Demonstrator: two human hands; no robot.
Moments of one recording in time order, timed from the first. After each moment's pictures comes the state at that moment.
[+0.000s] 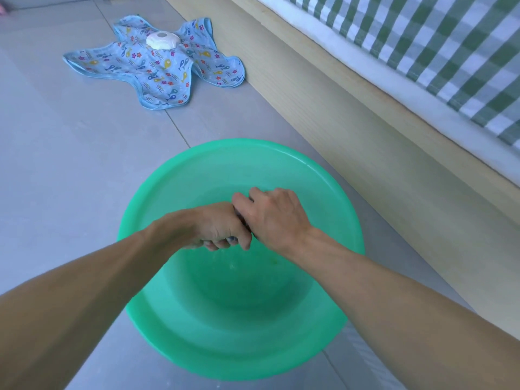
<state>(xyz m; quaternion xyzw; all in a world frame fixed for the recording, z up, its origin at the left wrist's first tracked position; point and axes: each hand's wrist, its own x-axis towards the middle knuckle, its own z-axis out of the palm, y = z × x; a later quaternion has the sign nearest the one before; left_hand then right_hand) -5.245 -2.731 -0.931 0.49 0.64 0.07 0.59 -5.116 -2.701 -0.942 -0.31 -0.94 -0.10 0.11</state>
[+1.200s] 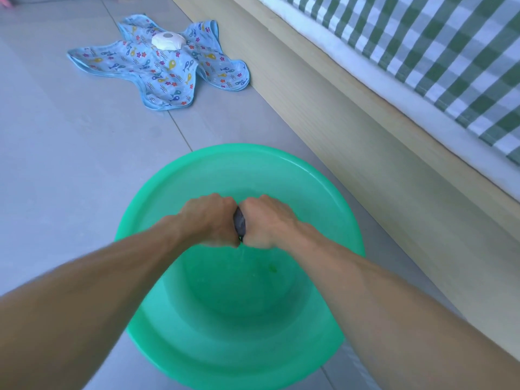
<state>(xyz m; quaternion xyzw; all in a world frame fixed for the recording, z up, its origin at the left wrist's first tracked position) -5.251 -2.721 -0.938 0.68 0.72 -0.09 0.11 -5.134 -2.687 -0.929 -0.44 -0.89 0.12 -0.08</state>
